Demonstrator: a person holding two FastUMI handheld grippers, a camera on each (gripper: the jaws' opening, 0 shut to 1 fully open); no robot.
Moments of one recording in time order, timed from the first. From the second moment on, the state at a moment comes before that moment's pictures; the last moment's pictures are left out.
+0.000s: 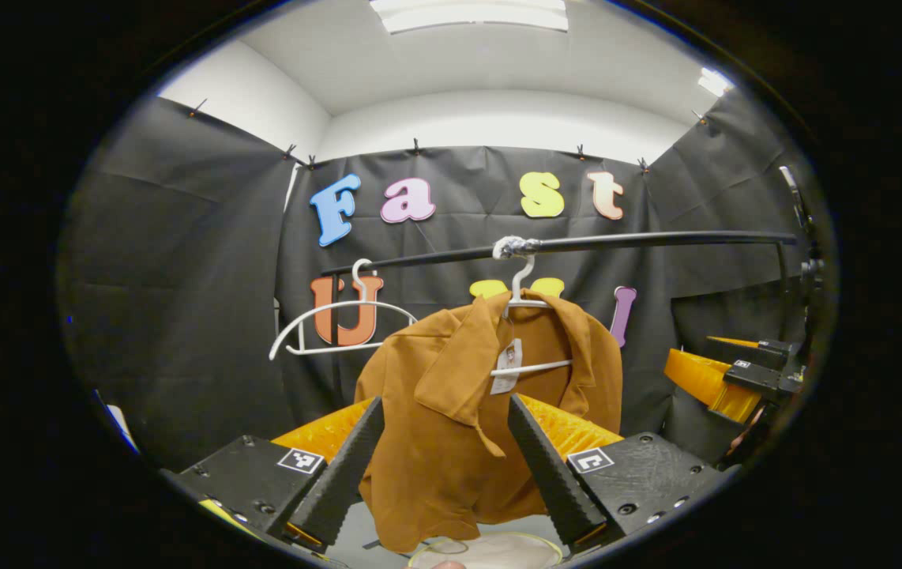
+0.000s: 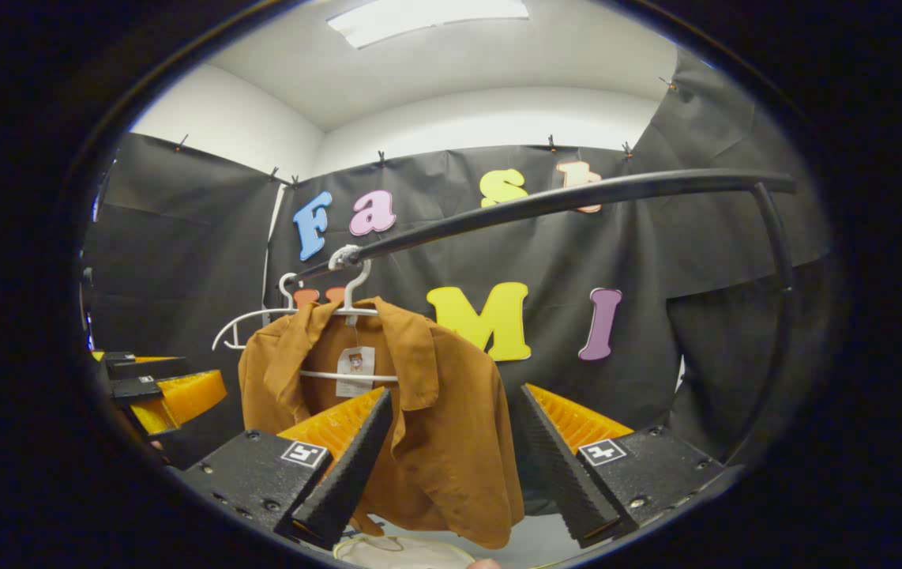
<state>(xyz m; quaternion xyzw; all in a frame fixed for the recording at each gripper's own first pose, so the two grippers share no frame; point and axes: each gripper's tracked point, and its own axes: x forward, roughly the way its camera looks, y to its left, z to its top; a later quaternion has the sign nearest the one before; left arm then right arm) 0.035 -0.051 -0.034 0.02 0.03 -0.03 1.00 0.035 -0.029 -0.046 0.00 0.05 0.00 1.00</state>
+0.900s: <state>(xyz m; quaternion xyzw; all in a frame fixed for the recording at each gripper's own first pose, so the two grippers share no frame) 0.120 -0.062 -0.119 -0.05 0.13 -0.07 0.99 0.088 0.000 -0.107 0.00 0.11 -0.03 0.99</state>
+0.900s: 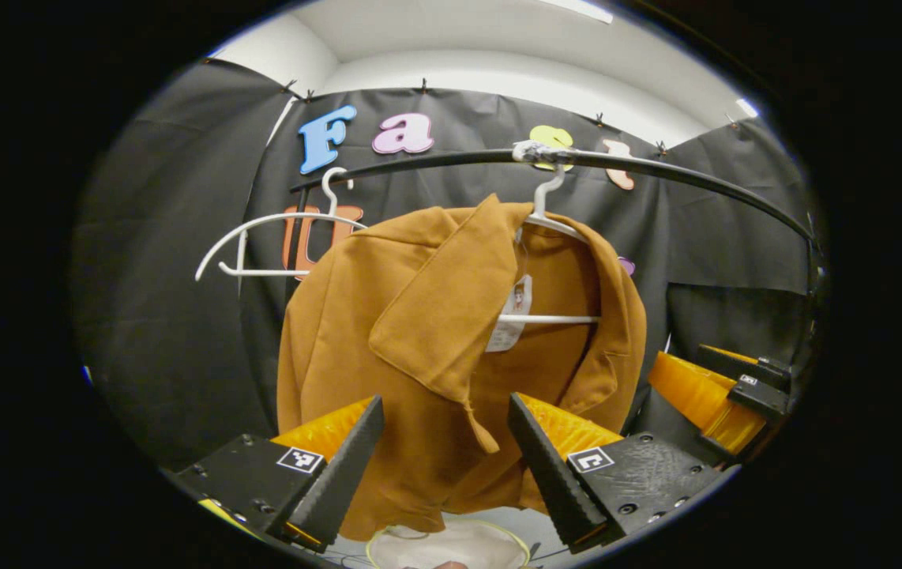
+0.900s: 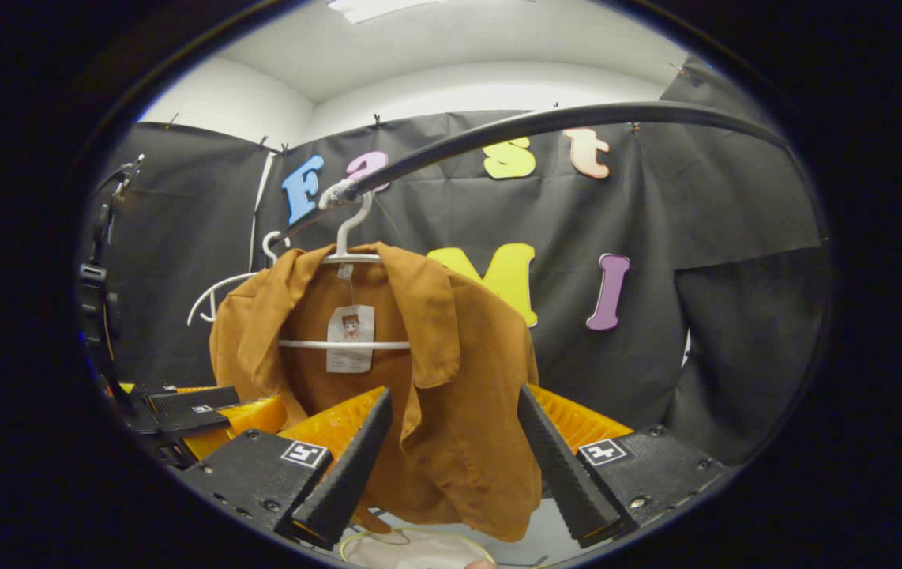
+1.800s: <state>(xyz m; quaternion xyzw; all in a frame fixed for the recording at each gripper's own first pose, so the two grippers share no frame) 0.180 -0.043 -0.136 -0.05 0.12 0.02 0.99 0.183 0.018 -0.170 0.04 0.19 0.02 0.98</state>
